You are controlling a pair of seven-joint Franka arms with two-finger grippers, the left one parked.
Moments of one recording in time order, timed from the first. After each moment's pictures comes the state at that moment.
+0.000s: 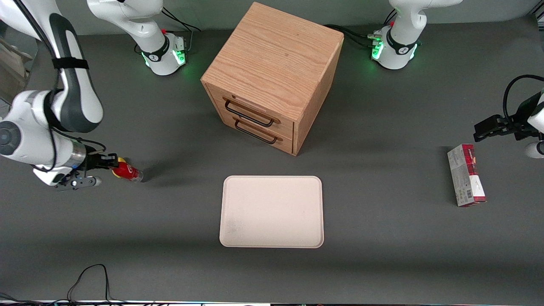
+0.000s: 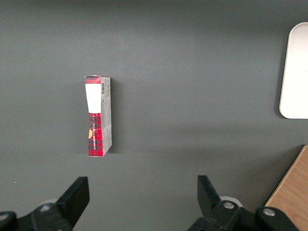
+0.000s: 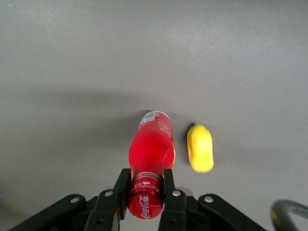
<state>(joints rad) 0.05 0.22 -0.11 -1.87 0.00 1.92 -0.18</state>
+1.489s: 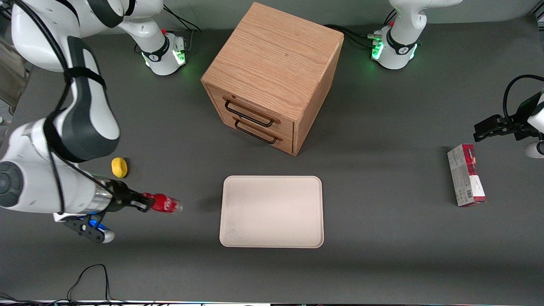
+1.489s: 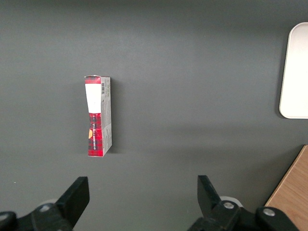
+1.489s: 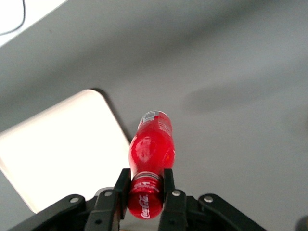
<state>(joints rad) 0.09 0.71 0.17 -0.97 0.05 1.64 0.73</state>
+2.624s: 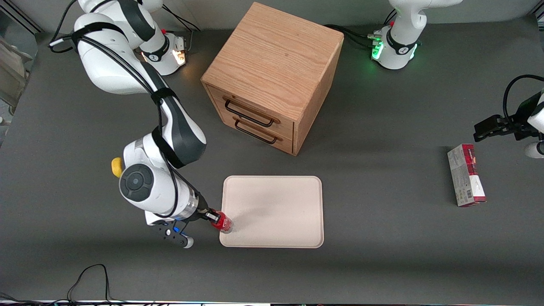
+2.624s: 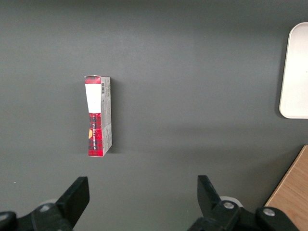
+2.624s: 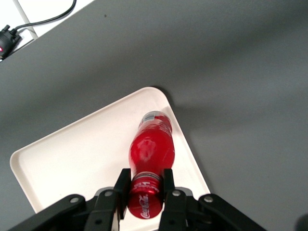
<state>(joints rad) 0.29 0.90 0.18 -0.91 -0.05 1.90 0.87</state>
